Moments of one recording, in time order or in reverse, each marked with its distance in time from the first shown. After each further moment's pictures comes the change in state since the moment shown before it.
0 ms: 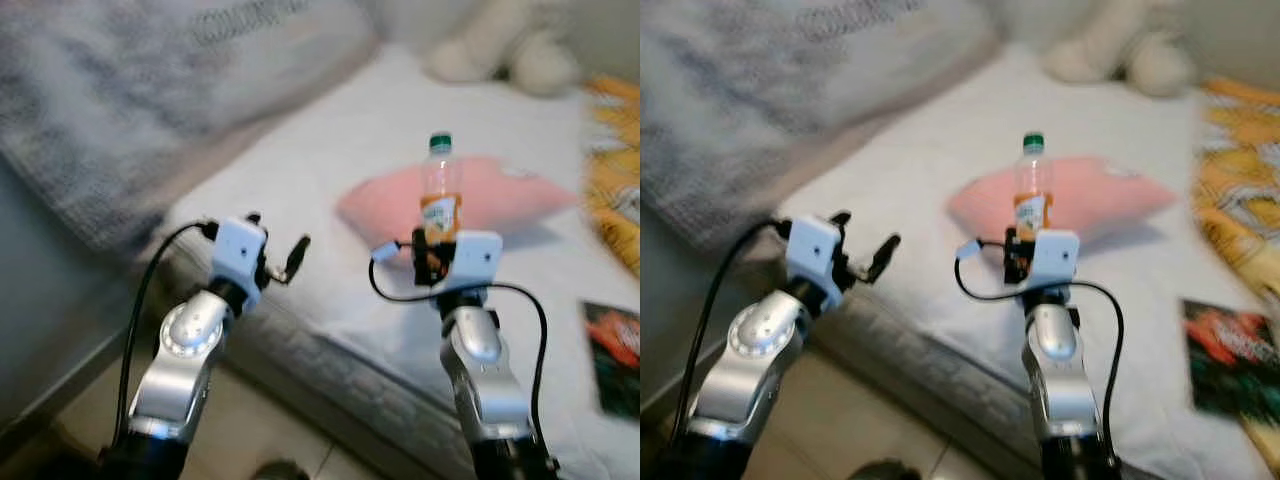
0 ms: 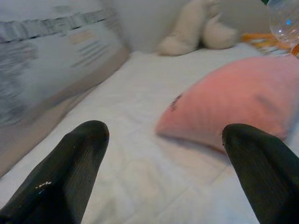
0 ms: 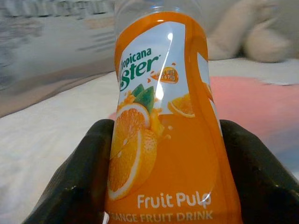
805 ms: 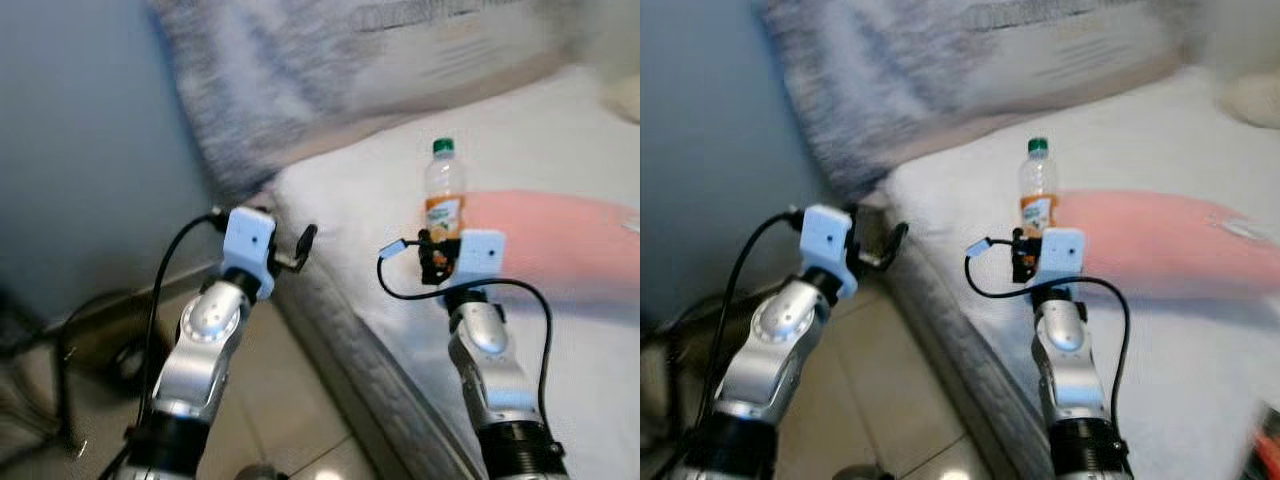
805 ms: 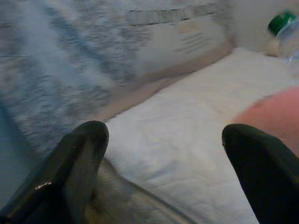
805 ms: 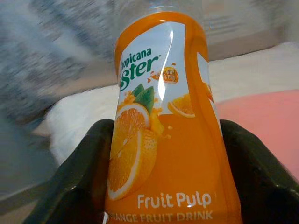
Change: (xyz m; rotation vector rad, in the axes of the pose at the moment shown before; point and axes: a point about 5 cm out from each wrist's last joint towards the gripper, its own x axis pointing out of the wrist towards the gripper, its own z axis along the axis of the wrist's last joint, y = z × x) left arm 0.018 -0.001 0.003 -0.030 -0.024 0.060; right arm 0.011 -0.003 -0.010 -0.002 0.048 0.023
